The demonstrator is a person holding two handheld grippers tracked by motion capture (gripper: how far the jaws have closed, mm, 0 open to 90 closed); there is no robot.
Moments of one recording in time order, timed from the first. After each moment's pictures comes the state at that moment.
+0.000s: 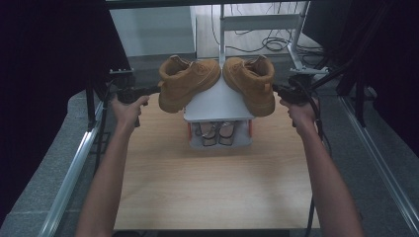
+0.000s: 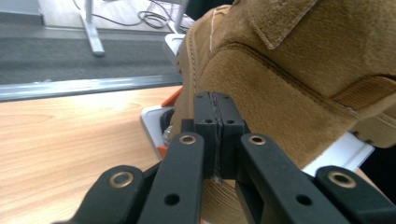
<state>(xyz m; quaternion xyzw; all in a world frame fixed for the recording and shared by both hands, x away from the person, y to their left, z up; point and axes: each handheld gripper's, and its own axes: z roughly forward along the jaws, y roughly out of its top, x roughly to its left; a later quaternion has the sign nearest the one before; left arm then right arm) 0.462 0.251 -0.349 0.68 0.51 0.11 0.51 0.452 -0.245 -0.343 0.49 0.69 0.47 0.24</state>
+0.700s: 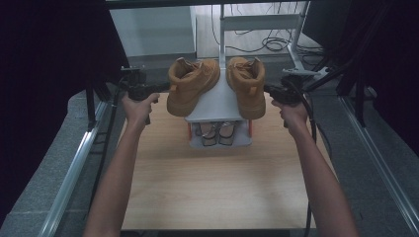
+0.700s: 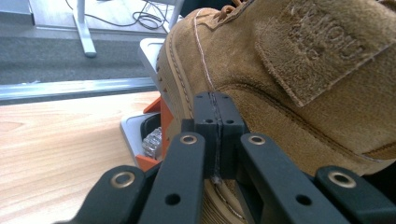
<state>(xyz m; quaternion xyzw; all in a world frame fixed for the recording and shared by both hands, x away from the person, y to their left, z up) 0.466 0.221 -0.343 0.68 0.51 0.09 0.52 0.454 -0.225 -0.347 0.48 0.69 0.49 0.21</state>
